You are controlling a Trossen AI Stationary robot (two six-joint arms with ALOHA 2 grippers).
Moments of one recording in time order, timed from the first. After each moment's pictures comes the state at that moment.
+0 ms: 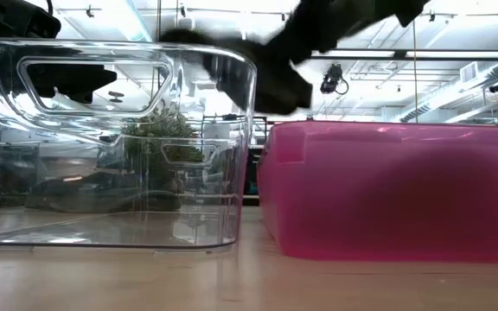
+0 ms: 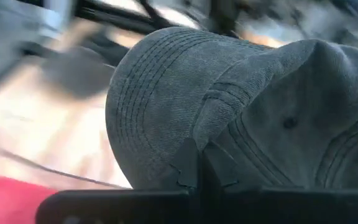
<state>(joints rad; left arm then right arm) -0.15 0.04 0.01 0.06 -0.18 0.12 0.10 1.52 1.01 0.02 -0.01 -0.22</state>
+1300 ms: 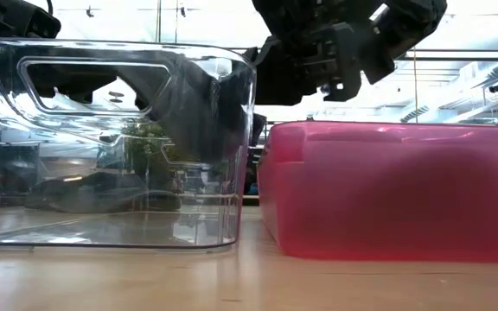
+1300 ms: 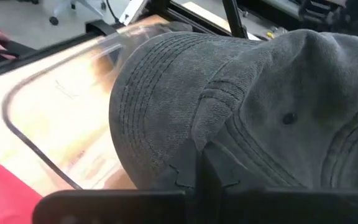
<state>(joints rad) -0.15 0.04 0.01 0.06 -0.18 0.12 0.16 1.86 1.02 0.41 -0.21 -0.43</state>
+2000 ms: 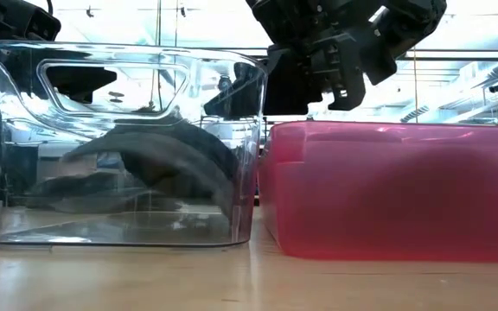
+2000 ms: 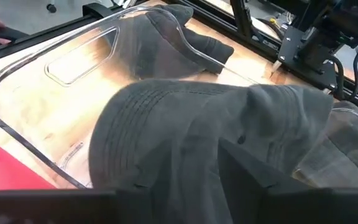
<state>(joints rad) -0.15 0.04 0.01 0.06 -0.18 0.12 0.16 1.86 1.02 0.36 -0.19 -0.43</state>
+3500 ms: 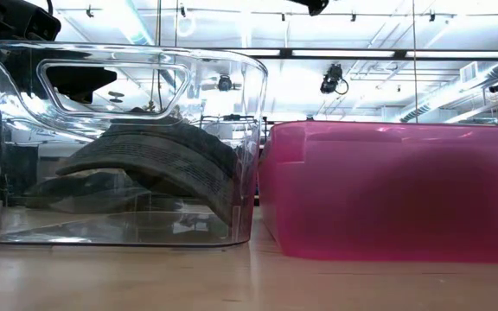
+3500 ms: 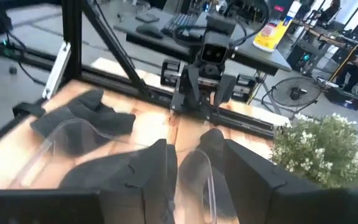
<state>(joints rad) -0.15 0.04 0.01 0.06 -0.18 0.12 0.18 1.37 1.02 0.10 0.12 -0.26</state>
